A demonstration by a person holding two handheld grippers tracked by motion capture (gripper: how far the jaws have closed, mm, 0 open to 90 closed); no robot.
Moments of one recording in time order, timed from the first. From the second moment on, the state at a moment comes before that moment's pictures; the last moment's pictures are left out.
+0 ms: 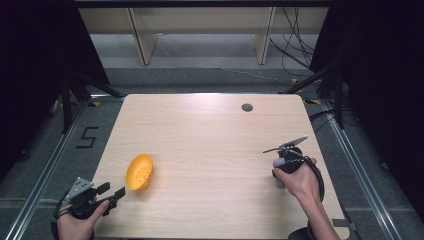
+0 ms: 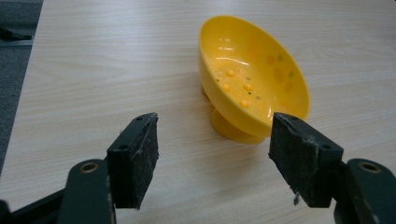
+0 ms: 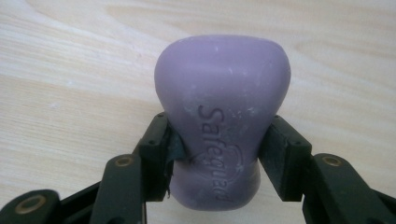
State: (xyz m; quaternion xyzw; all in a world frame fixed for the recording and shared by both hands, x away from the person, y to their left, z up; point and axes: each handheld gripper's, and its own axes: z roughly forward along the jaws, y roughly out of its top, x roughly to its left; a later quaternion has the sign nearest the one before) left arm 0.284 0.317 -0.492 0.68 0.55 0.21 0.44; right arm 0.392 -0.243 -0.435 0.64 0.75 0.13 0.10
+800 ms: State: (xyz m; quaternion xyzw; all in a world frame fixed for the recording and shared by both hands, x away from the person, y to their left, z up) left arm 0.284 0.317 -0.490 0.67 0.55 0.21 0.45; right arm 0.362 -0.223 -0.422 0.48 0.80 0.28 0.22
